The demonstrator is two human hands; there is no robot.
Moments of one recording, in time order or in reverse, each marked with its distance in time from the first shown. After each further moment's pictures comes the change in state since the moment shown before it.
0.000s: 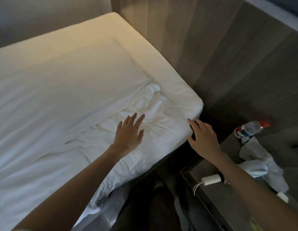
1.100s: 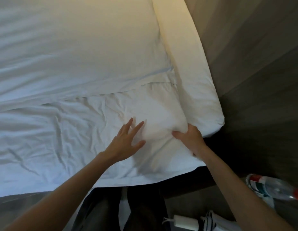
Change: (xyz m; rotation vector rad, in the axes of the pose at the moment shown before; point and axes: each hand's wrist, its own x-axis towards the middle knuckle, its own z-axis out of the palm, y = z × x) left_hand 0.058 0.026 0.135 -0.479 -0.102 -0.339; right_hand 0.163 0.023 0.047 0.637 -0.363 0.027
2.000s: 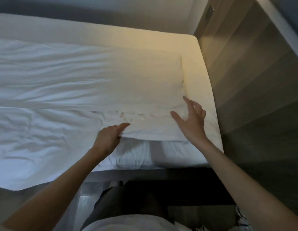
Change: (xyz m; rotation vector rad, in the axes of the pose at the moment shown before) left_hand -0.140 -0.016 -0.137 0.293 0.597 -0.005; right_hand -0.098 -0.182 -0.014 -0.318 0.207 -0.563
